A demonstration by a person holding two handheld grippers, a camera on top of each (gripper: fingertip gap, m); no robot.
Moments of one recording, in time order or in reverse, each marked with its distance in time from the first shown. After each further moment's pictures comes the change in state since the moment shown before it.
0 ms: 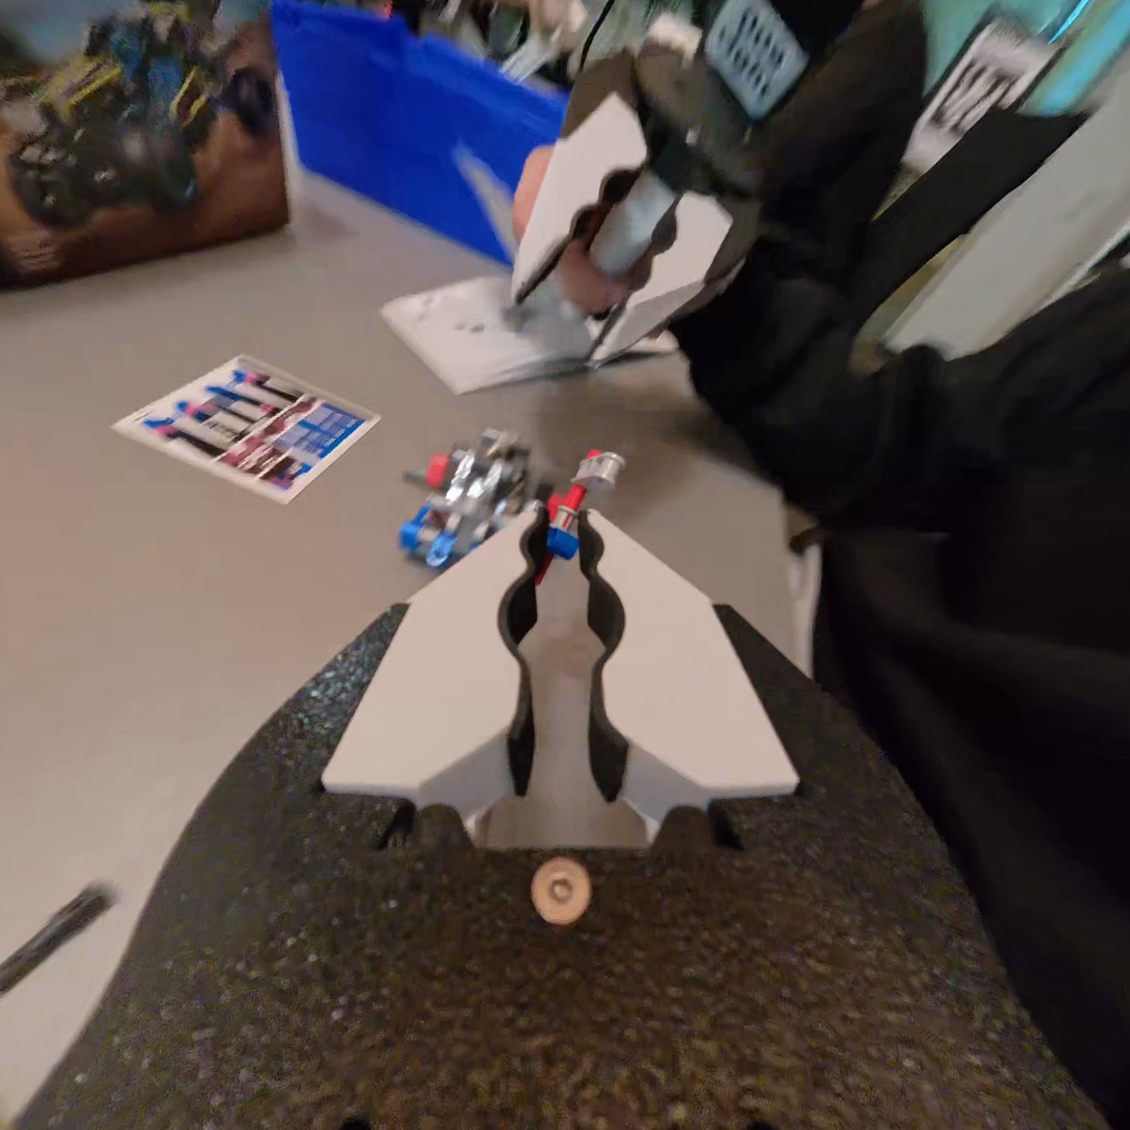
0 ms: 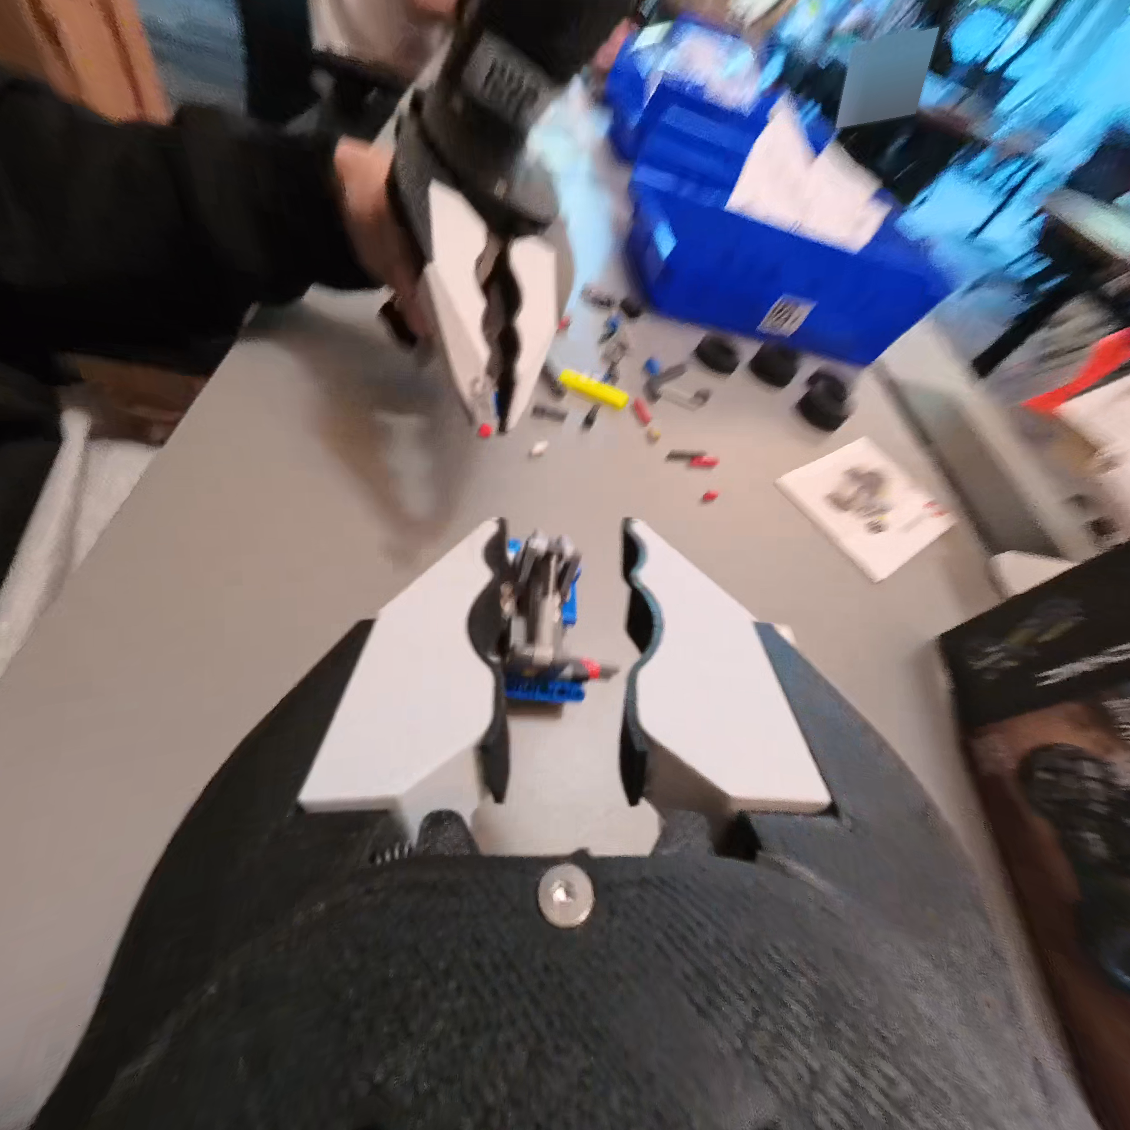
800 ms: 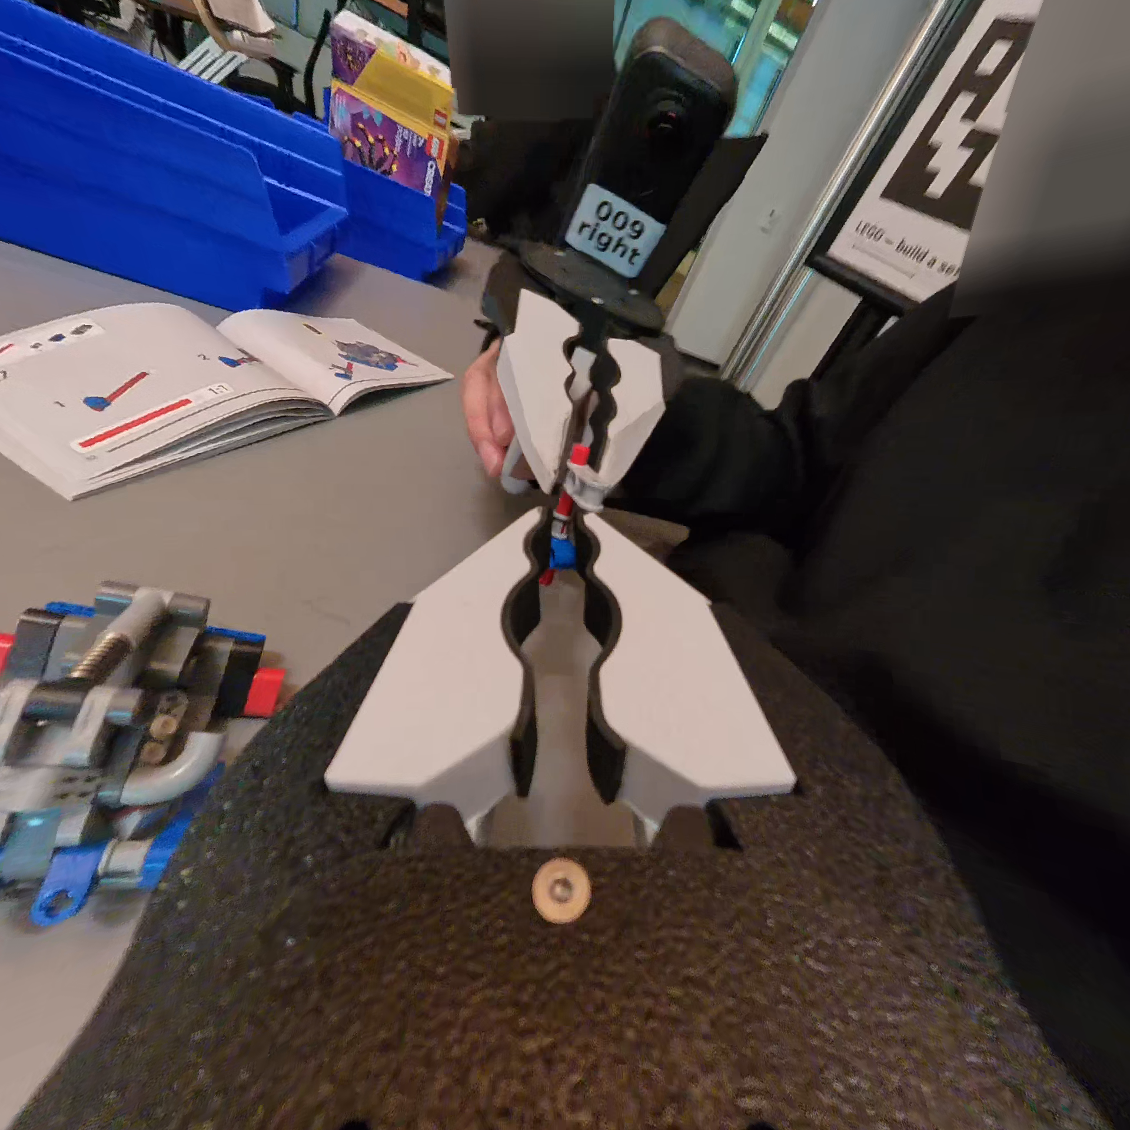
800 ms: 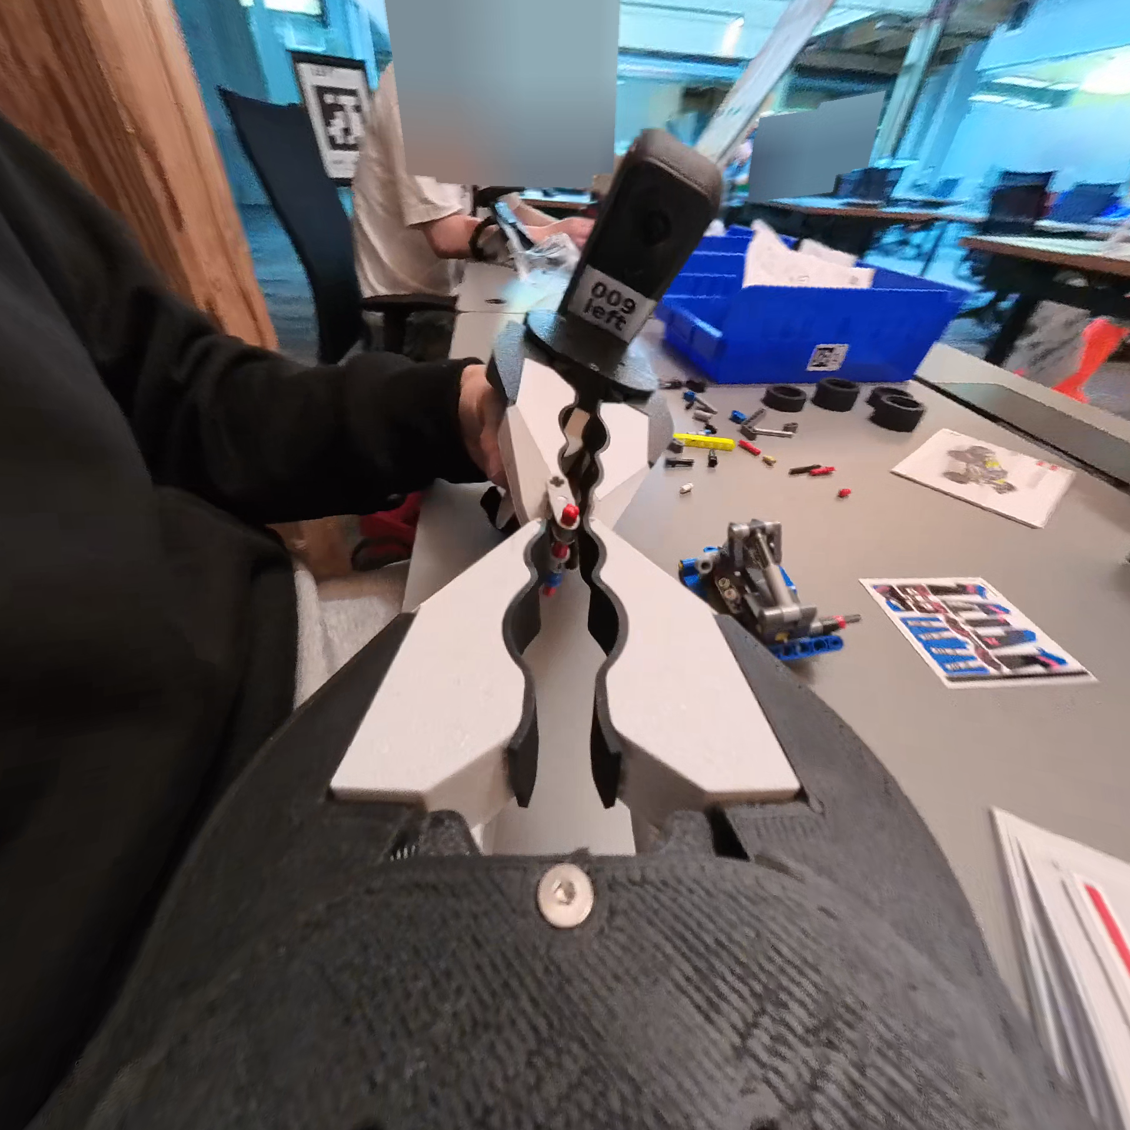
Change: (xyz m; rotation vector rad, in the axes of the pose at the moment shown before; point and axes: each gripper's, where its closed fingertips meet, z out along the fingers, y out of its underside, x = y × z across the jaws) left arm 0.099 0.009 0.080 0.019 0.361 0.051; right arm -0.106 -0.013 -0.039 0.238 0.061 0.242
